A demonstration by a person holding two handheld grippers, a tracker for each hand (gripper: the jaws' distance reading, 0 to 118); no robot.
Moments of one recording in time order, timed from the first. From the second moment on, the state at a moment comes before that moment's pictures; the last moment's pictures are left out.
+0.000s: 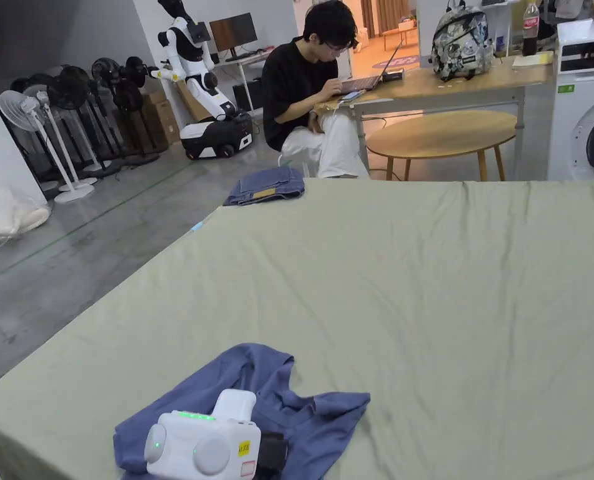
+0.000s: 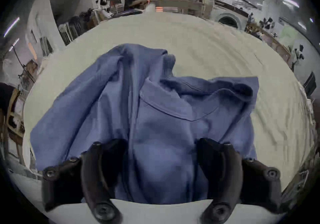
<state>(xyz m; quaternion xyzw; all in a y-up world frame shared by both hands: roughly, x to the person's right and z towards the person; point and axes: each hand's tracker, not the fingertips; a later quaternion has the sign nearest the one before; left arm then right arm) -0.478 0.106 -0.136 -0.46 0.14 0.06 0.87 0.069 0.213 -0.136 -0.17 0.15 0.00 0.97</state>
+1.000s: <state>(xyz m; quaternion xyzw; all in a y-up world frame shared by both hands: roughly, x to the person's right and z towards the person) -0.276 0.261 -0.249 -0.29 -0.07 0.10 0.95 0.143 0.238 -0.087 -0.14 0.10 -0.07 0.98</state>
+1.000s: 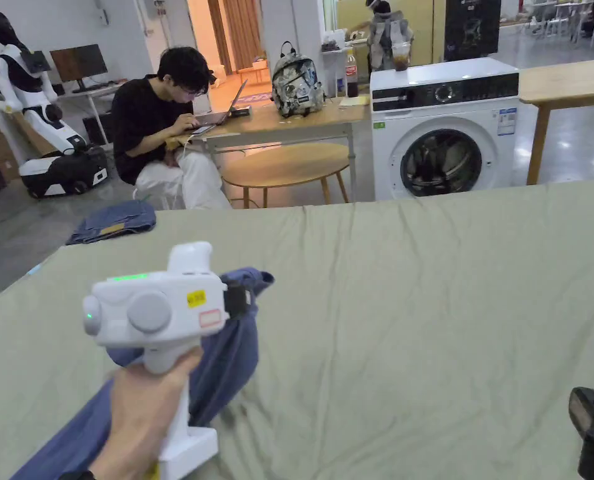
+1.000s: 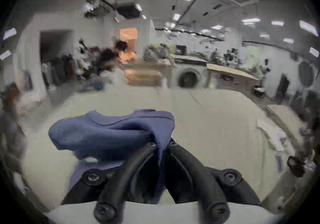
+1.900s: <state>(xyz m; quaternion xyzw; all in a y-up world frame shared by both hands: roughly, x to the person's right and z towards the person) -0.207 0.269 -0.057 -0.18 -0.08 -0.01 0.98 0.186 0.250 -0.072 -0.17 0.09 -0.04 0.98</state>
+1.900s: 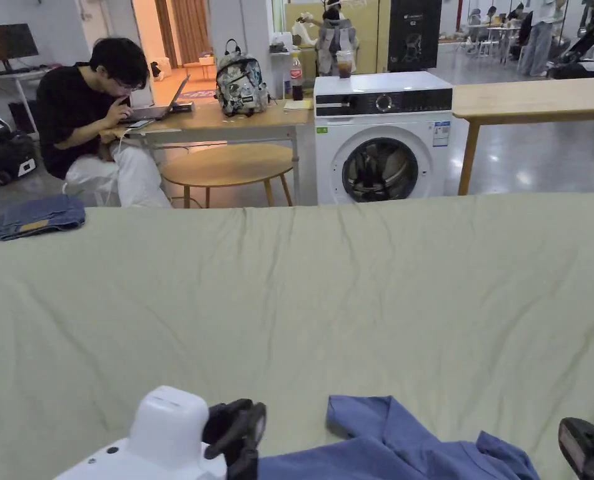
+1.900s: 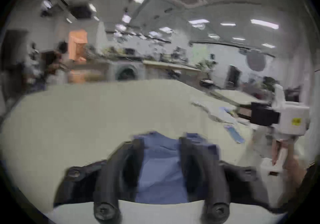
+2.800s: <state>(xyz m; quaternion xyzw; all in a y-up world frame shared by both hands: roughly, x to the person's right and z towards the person) -0.320 0.152 -0.170 -0.42 -0.02 0.08 0.90 0.184 0.223 -0.083 -0.24 0.12 -0.08 0.96</state>
